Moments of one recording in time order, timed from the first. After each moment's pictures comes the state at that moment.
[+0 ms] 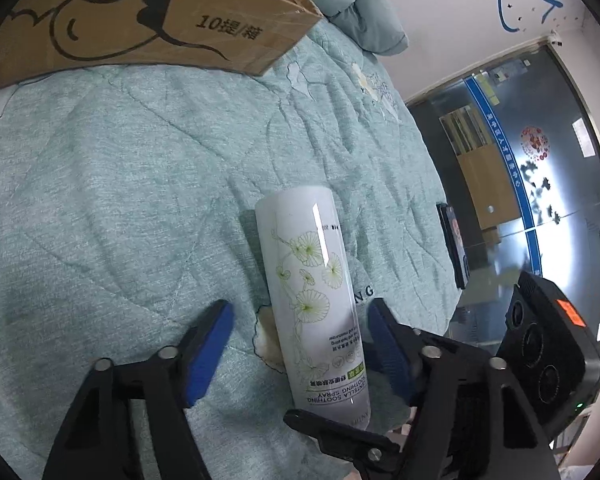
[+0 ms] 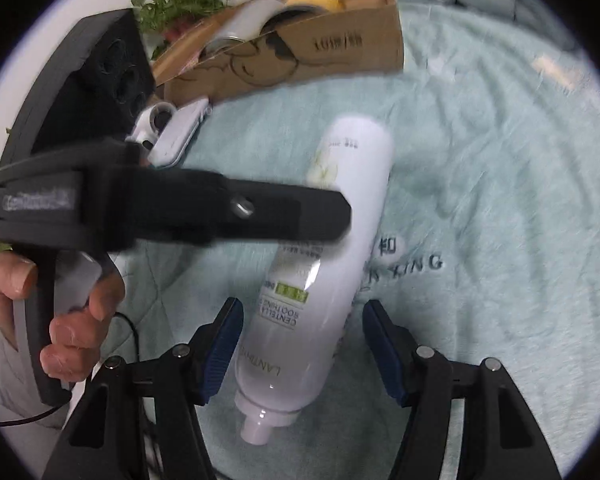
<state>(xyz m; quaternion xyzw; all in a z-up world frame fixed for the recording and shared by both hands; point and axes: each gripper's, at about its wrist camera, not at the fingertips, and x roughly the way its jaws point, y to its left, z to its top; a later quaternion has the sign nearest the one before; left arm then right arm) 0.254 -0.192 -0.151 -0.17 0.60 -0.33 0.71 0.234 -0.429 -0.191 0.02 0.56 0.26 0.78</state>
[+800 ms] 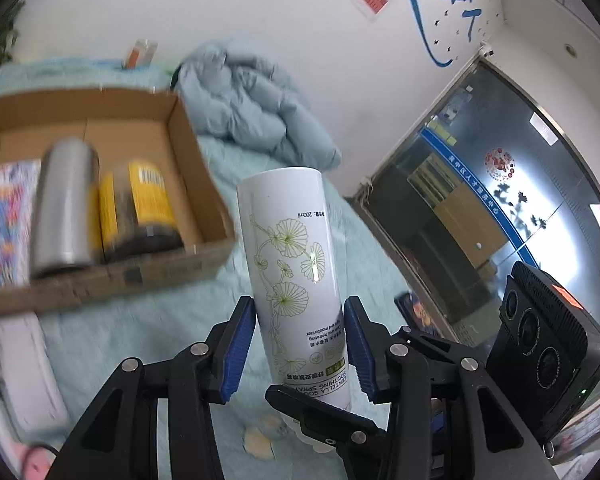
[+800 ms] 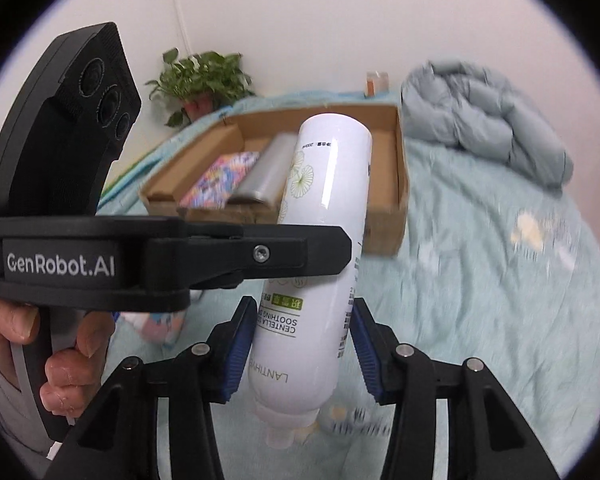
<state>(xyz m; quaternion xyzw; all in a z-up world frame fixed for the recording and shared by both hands) 0.287 -0.167 0.009 -0.14 0.41 -0.36 0.83 0.295 -0.411 -0.078 -0.02 0.39 0.26 0.89</state>
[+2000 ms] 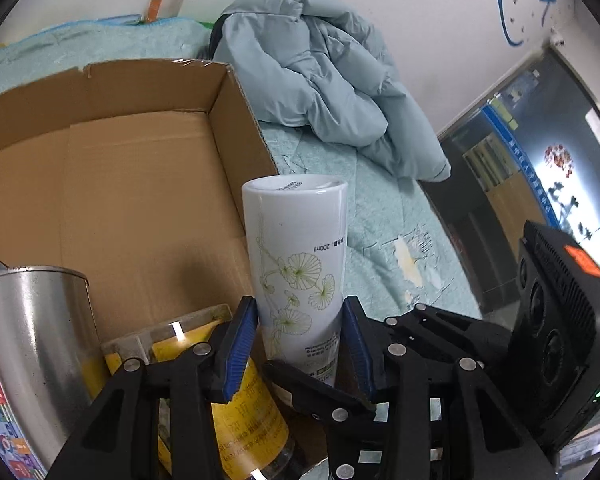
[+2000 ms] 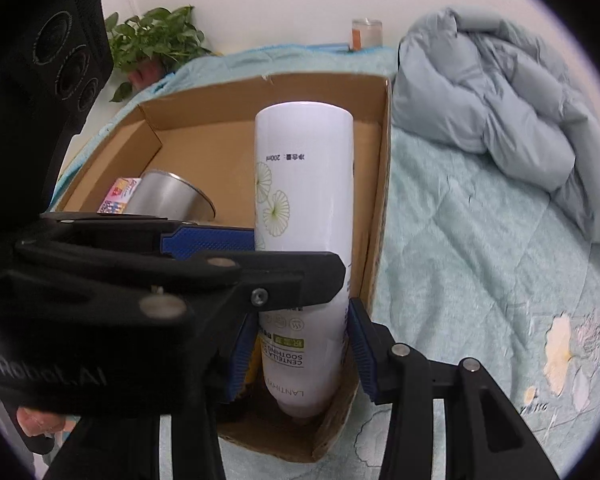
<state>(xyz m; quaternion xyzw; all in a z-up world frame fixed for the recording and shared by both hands) 0.527 -0.216 -0.061 -0.10 0.53 -0.29 0.79 0.509 -0.385 -0.144 -0.04 0.51 0.24 0.83</state>
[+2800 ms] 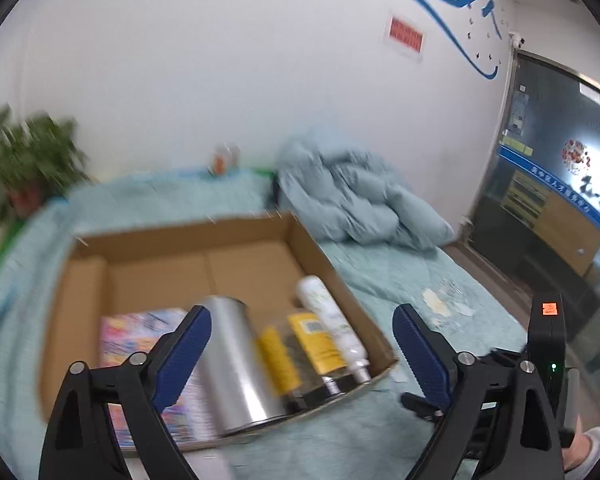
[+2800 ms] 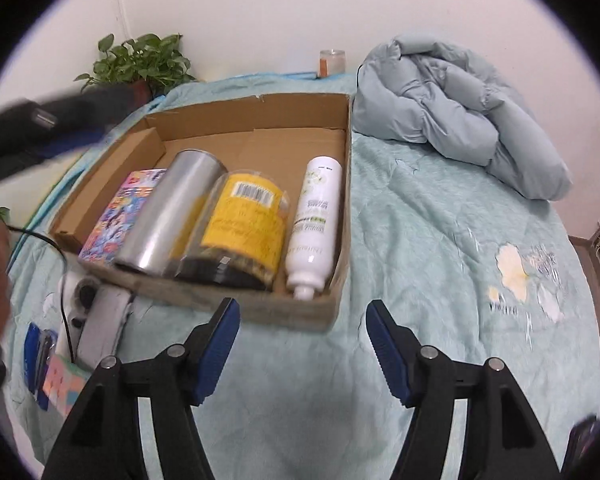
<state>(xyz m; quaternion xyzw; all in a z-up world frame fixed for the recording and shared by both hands) 0.346 -0.123 0.079 0.00 0.29 -0.18 0.94 0.389 -0.412 -0.112 -0.03 0.44 0.18 0.88</state>
